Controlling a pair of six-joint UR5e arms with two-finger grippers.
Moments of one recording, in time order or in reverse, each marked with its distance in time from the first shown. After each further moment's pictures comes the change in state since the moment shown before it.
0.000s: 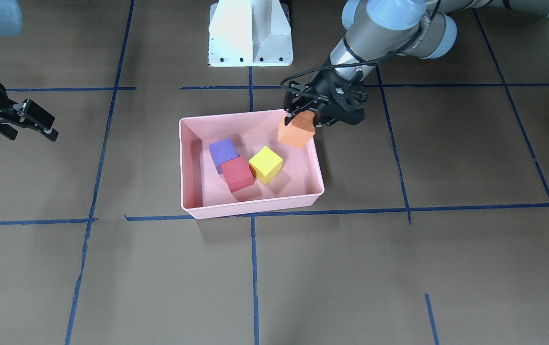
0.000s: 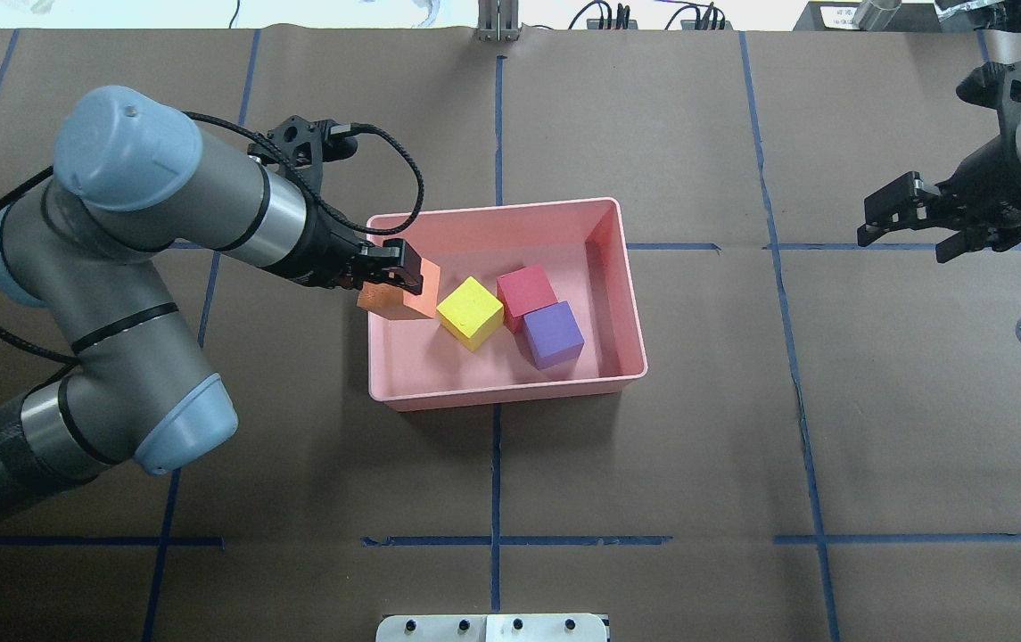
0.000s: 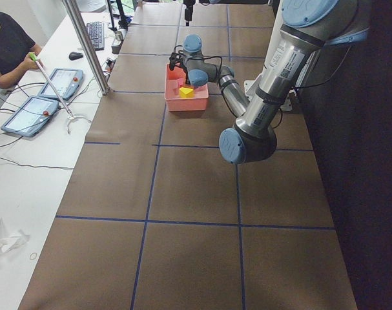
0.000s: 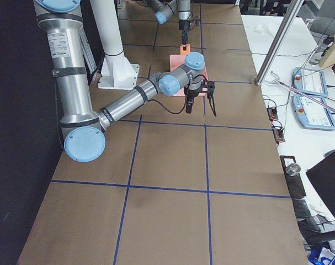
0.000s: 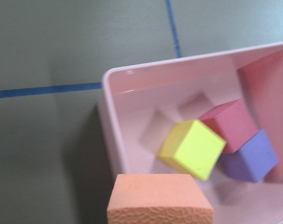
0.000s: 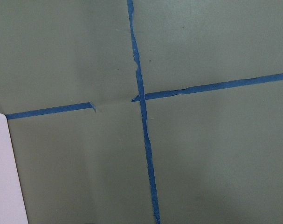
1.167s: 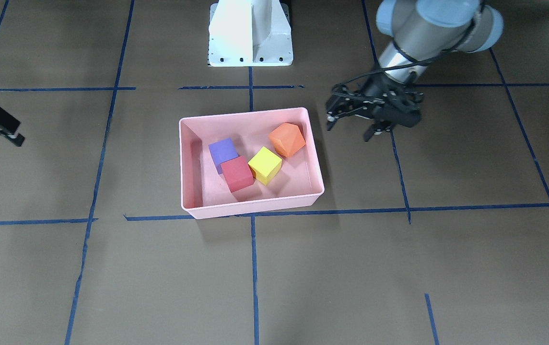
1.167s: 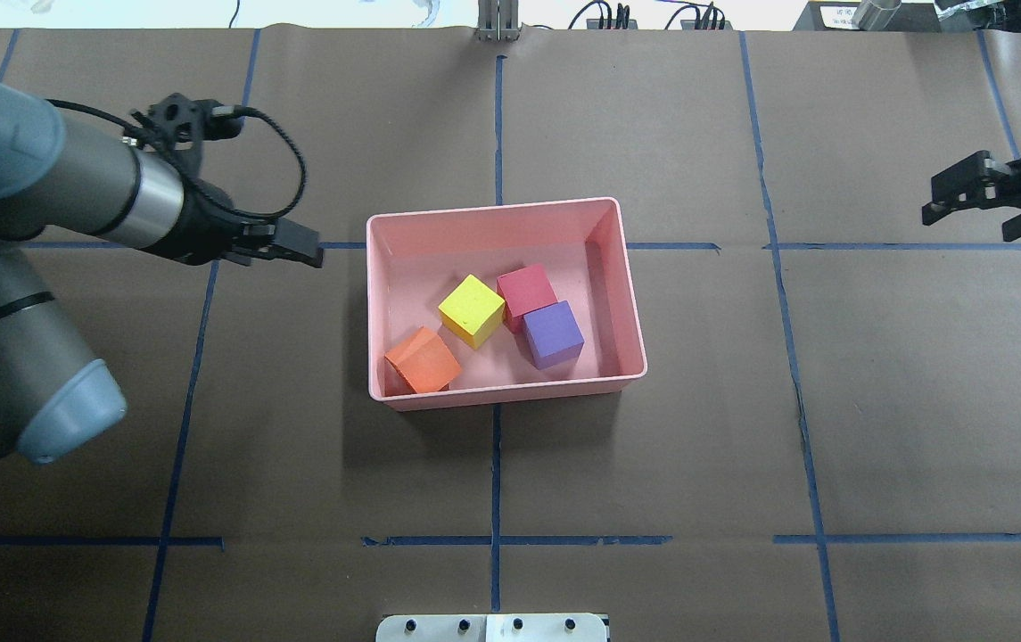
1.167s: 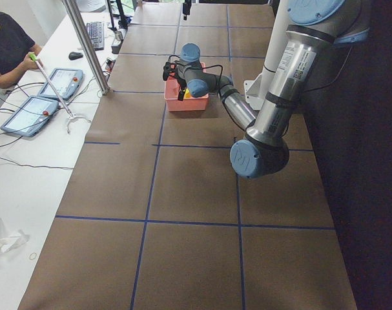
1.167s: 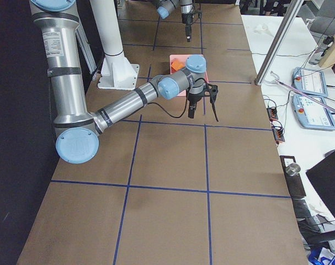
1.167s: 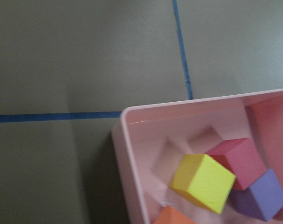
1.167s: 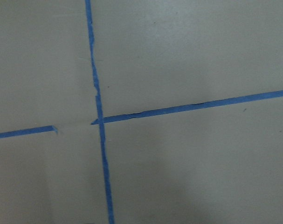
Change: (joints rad) left arm -0.153 0.255 -0.128 0.008 0.005 0.222; right arm 0.127 -0.071 -0.011 -0.008 -0.006 -0.150
